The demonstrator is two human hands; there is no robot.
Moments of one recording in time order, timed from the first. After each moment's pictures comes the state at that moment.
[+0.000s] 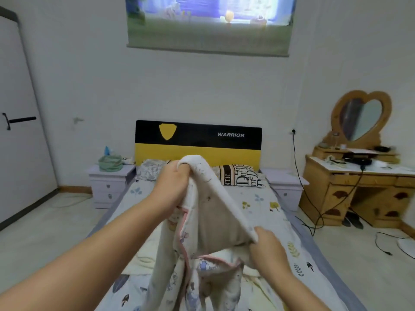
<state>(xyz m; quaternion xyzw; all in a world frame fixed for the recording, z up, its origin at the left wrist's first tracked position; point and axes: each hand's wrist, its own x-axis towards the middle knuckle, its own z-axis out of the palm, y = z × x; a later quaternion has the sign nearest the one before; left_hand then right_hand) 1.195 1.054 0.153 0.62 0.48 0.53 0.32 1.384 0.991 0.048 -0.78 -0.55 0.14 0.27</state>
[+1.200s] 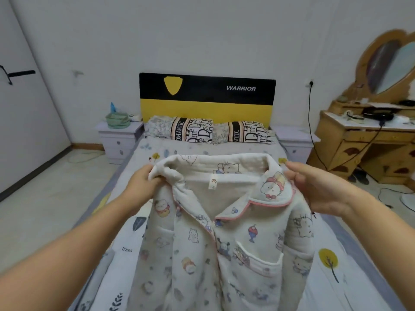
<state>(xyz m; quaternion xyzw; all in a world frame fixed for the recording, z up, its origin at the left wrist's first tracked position) 1.101 1.063 0.014 0.61 0.56 0.42 0.38 1.444 0.972 0.086 -0.53 -0.40 0.65 0.37</state>
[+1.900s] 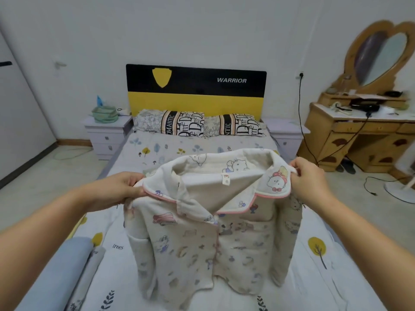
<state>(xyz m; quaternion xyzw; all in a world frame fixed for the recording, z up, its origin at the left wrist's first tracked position) 1.074 1.059 0.032 0.66 0.45 0.18 0.58 1.462 0.984 0.040 -0.75 -0.54 0.08 0.36</state>
